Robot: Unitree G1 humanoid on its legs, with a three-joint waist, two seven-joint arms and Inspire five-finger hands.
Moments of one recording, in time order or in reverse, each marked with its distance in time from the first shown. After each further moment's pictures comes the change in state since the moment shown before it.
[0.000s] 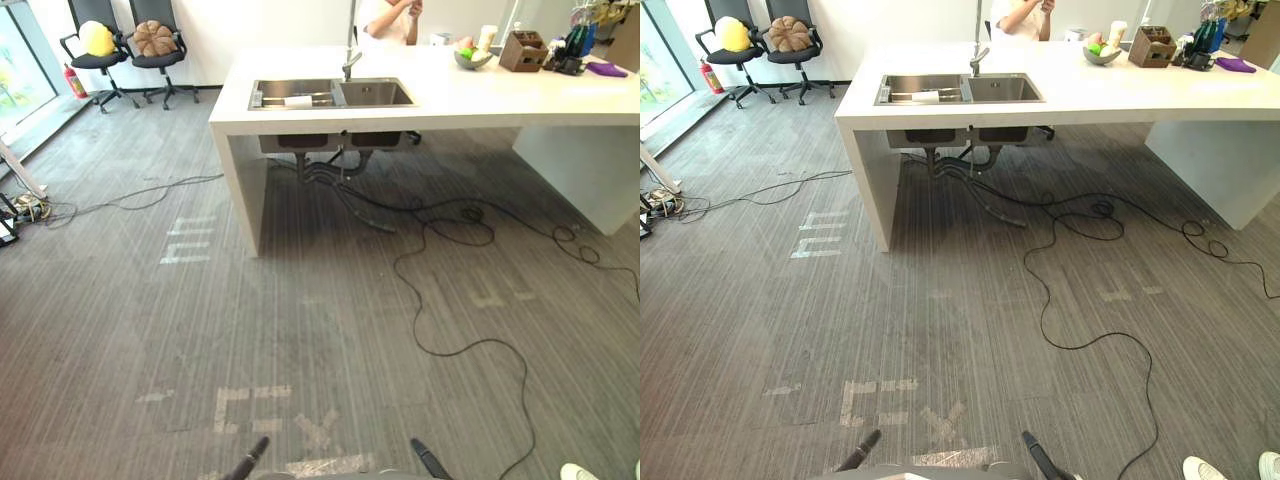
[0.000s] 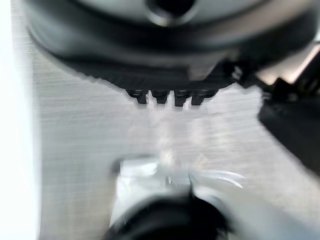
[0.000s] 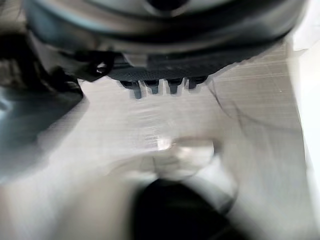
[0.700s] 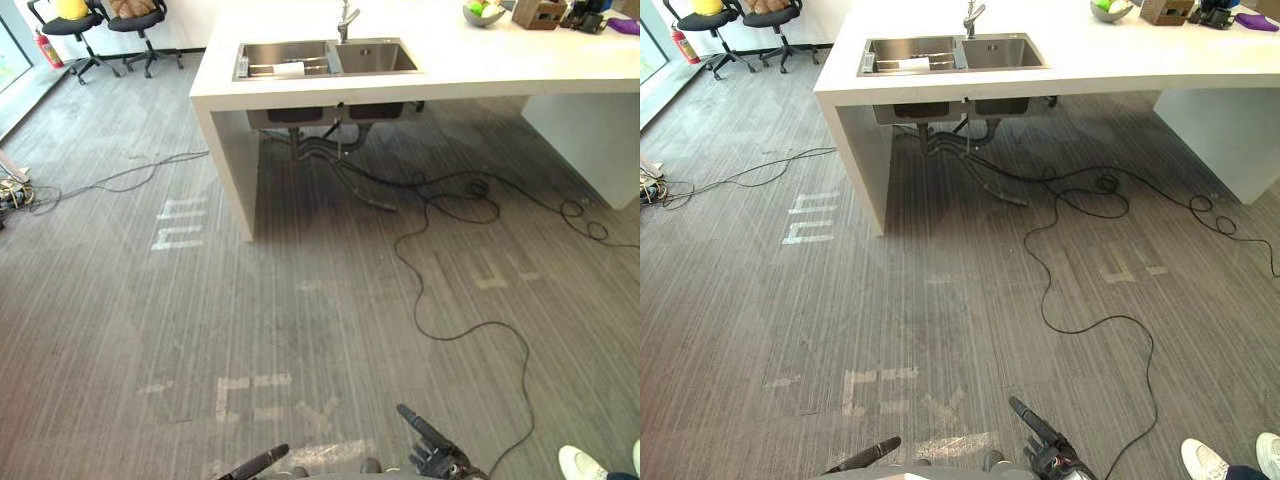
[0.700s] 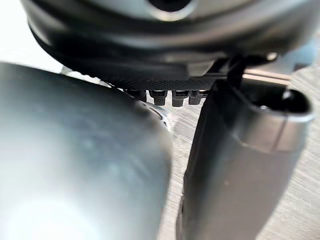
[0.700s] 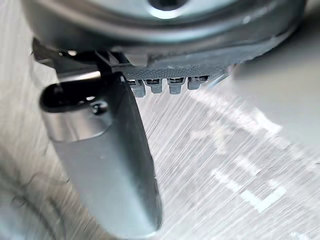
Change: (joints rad) left arm -0.005 -0.034 0.028 -0.176 -0.146 -0.019 -0.013; right arm -0.092 0.078 -0.067 -0.158 0.148 -0.128 0.038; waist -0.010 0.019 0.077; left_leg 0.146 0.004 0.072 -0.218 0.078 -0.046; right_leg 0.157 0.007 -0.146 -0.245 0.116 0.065
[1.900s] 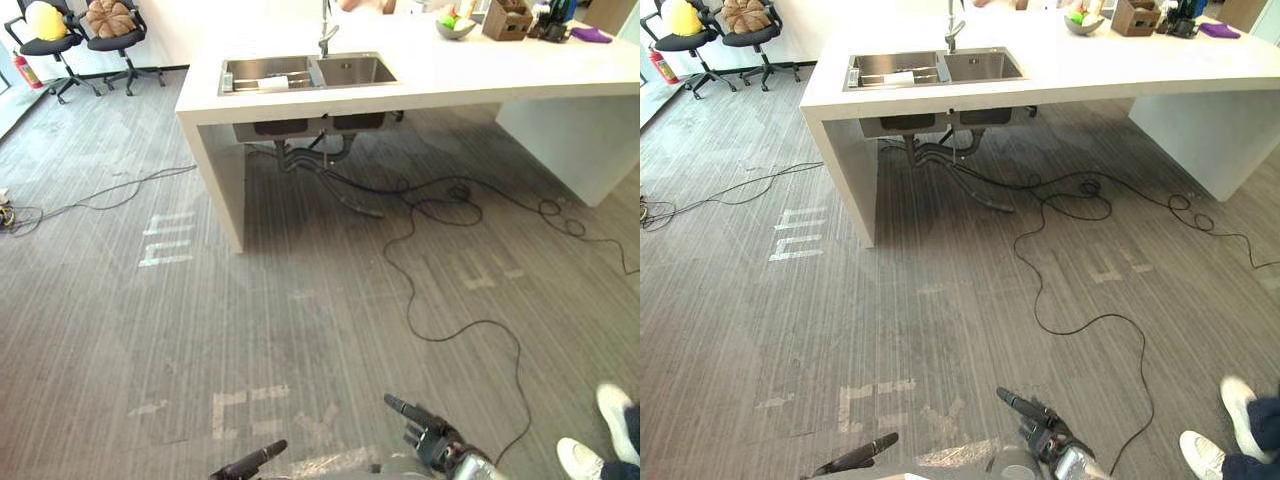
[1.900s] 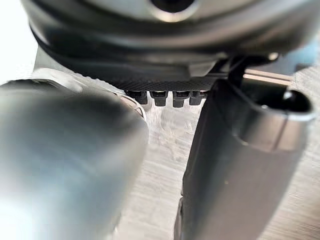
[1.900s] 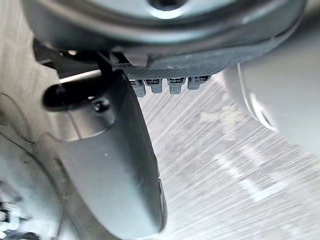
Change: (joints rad) left arm -0.139 0.048 -0.059 0.176 -0.029 -0.056 -0.088; right arm -0.140 -0.075 0.001 0.069 -0.051 0.036 0.069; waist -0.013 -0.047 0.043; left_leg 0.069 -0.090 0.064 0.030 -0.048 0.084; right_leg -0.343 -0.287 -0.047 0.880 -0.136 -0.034
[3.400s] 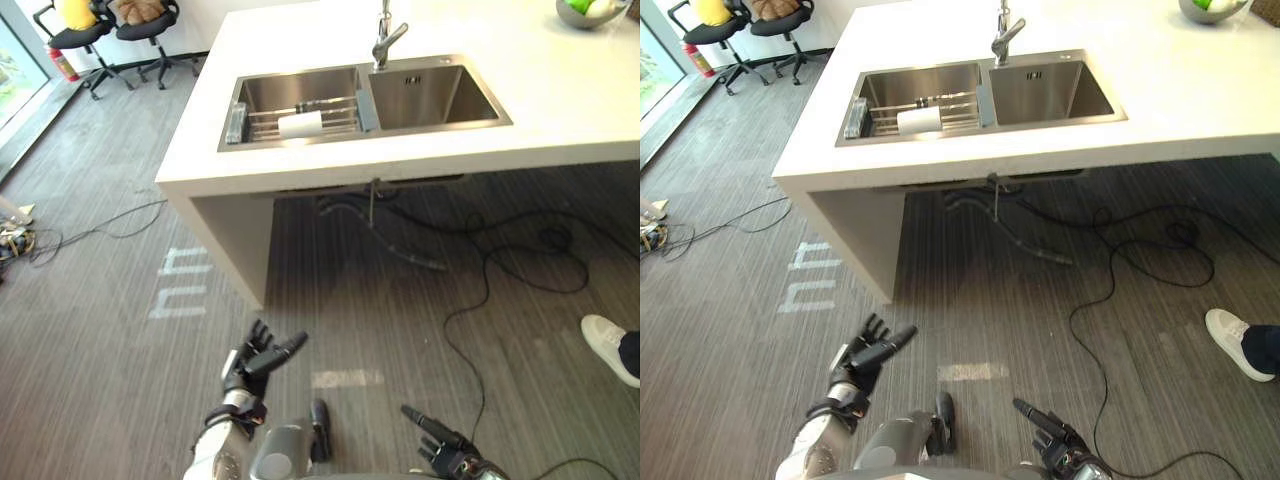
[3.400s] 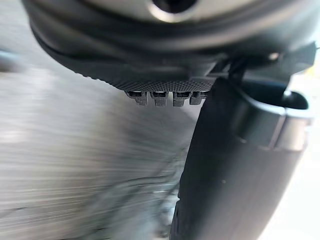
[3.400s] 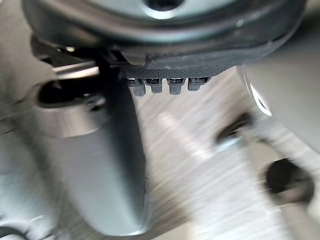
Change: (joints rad) left arm 0.179 -0.151 0.065 -0.900 0.107 -0.310 0.103; right arm 0.132 0.002 -0.037 -0.033 -0.057 -0.077 0.009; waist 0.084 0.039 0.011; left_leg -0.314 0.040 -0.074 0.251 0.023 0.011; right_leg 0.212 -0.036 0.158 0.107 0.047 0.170
